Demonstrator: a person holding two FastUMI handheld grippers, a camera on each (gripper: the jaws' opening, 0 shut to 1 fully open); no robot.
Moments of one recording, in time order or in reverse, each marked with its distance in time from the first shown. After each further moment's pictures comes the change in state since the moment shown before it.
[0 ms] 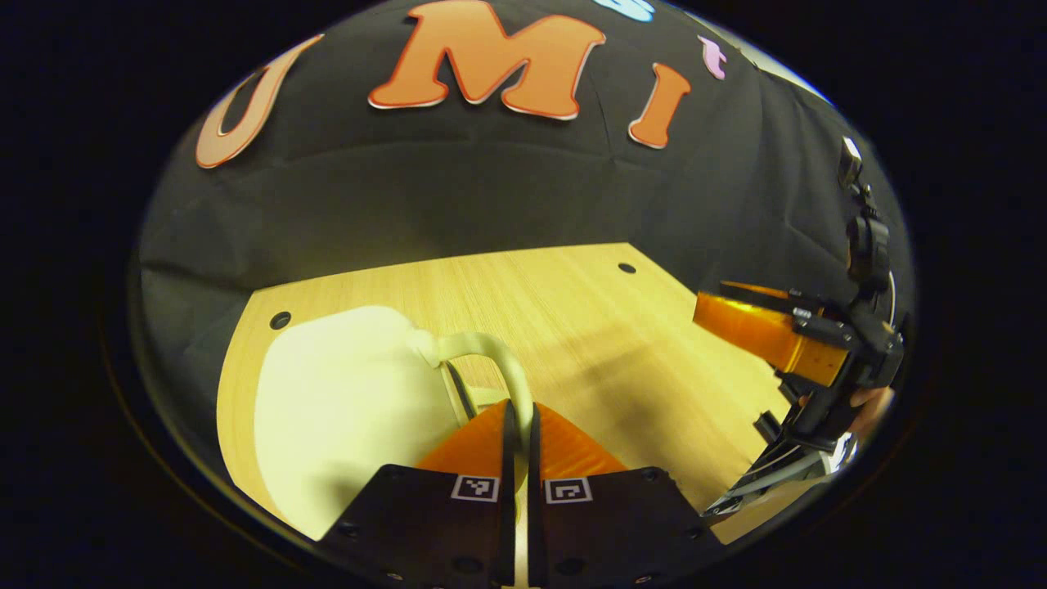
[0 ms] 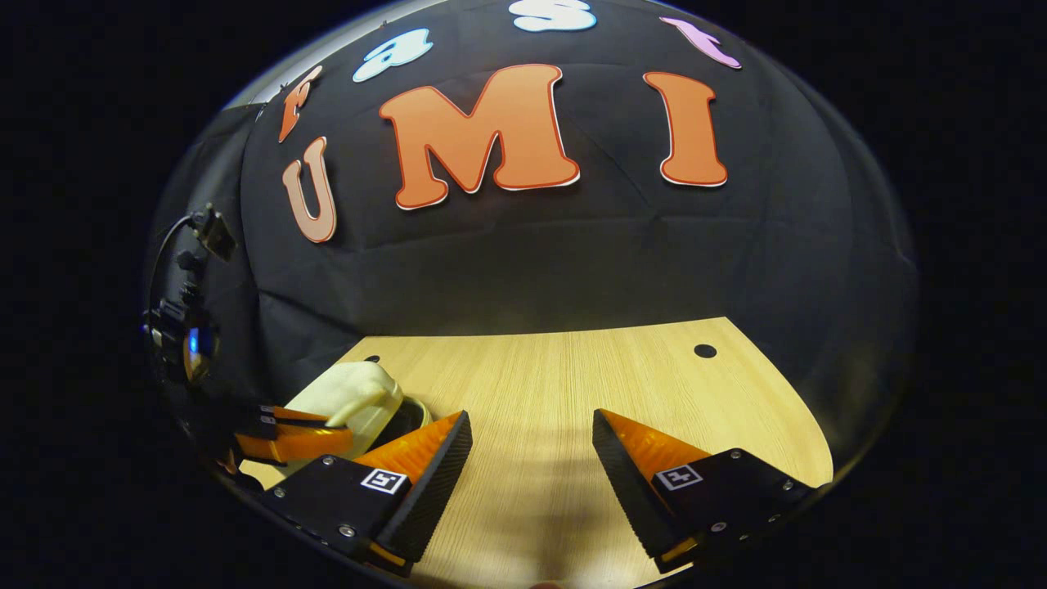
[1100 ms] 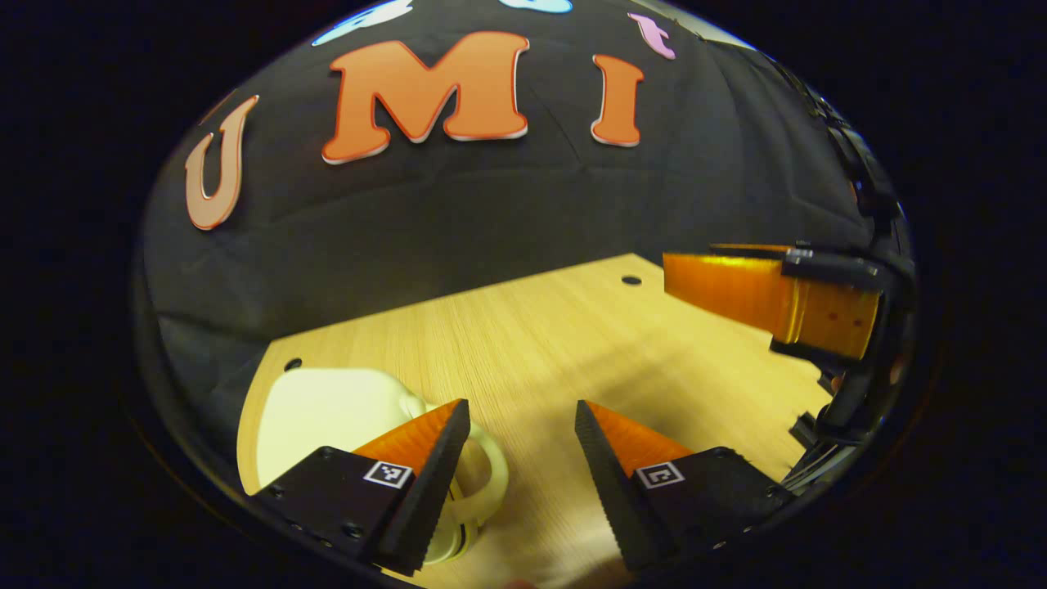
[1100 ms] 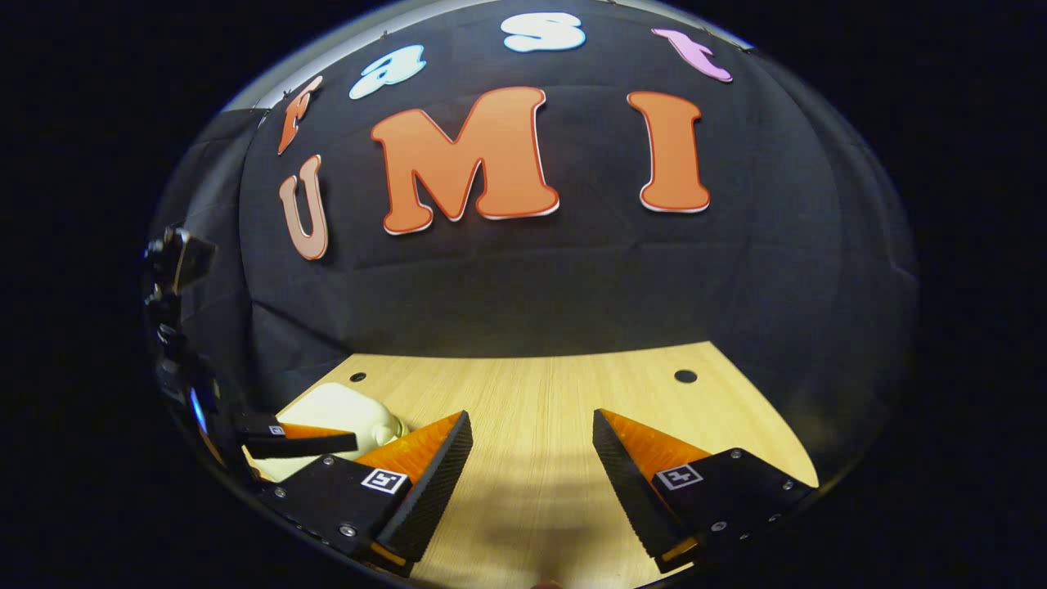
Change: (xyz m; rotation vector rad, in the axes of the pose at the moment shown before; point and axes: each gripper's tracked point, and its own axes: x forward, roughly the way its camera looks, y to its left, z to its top) left arm 0.026 -0.039 0.045 0.123 -0.227 0.161; right arm -0.012 -0.040 0.040 -0.024 -0.132 -0.051
